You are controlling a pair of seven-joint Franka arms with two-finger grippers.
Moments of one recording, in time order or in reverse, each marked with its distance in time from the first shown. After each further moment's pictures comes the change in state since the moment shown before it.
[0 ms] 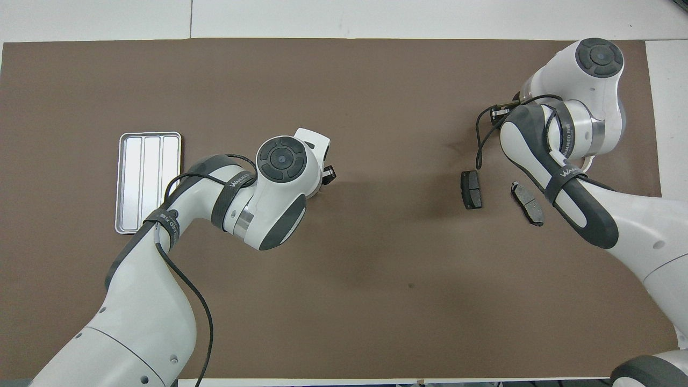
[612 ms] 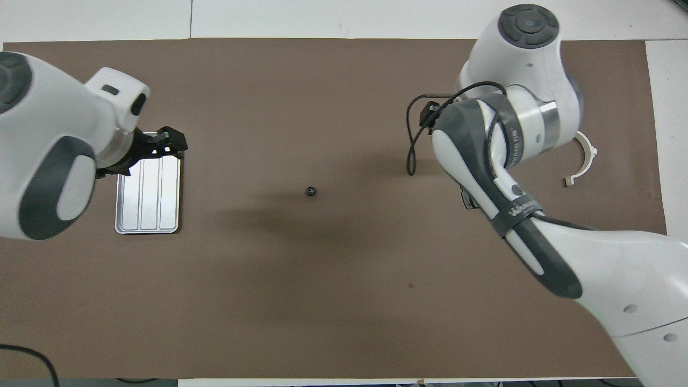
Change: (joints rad) left arm 0.366 -0.385 0.044 0.029 0.010 -0.449 0.499; right arm 0.281 -0.124 0.031 0.147 0.068 -0.378 0.537
